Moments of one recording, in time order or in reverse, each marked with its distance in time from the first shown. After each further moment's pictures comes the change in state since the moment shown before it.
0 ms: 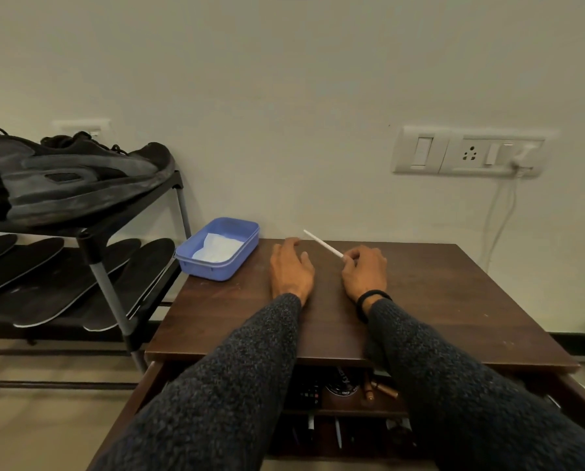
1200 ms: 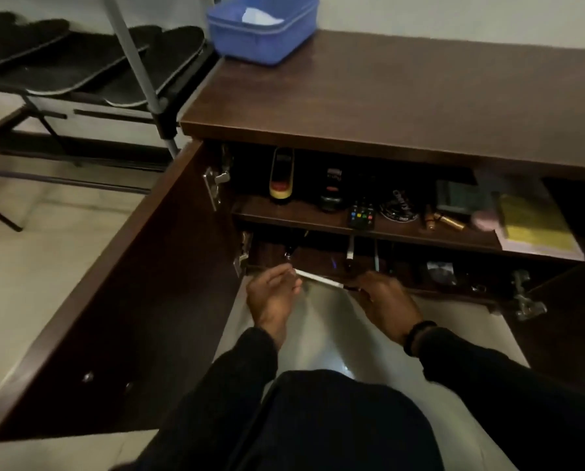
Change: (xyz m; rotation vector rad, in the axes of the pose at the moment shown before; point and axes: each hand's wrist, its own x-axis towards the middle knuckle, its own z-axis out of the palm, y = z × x) left_hand -0.274 -0.216 -0.044 -0.654 0.027 -0.872; right_hand -0.267 0.177 0.071 -0.197 -0.666 -0.536
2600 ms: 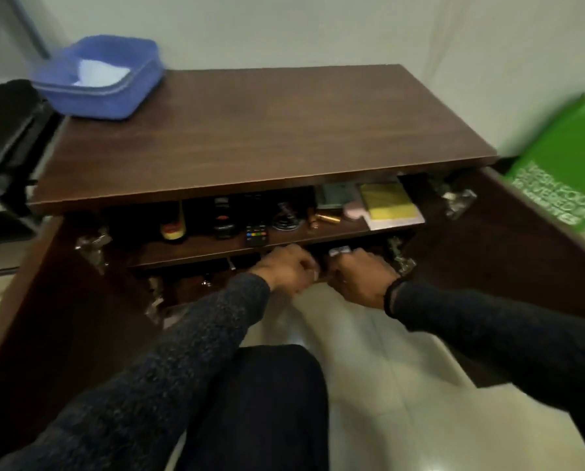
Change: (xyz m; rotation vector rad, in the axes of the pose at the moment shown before) left_hand -0.033 0.071 0.143 1.328 -0.958 0.360; right_hand -0.038 0.005 -0.126 -0.247 -0.219 0.417
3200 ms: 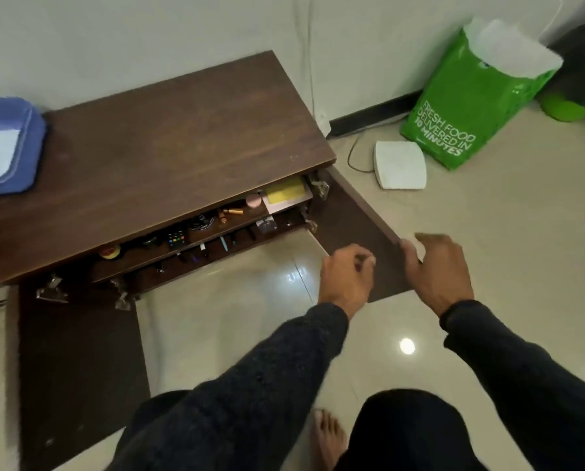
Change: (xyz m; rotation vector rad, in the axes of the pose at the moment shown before) left_hand -0.083 0.289 0.128 -0.331 0.192 0.114; right_hand -0.254 0.157 -0.133 0.359 0.321 0.783
